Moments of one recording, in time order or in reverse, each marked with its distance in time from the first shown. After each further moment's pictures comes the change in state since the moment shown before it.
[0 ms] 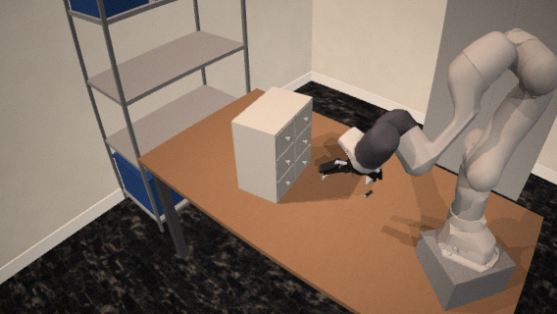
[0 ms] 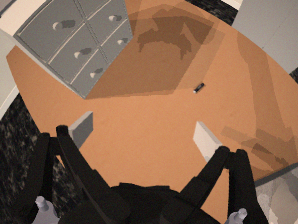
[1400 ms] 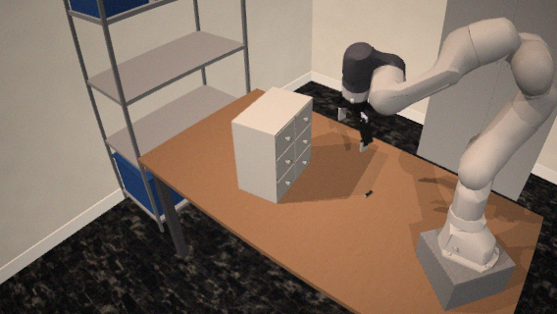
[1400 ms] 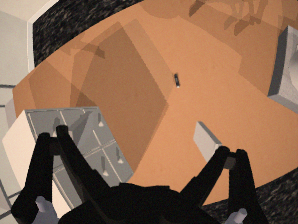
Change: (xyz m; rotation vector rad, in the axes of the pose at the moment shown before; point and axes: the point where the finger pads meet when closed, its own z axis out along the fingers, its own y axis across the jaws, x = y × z) arm 0.164 0.016 0.001 -0.302 -0.088 1.037
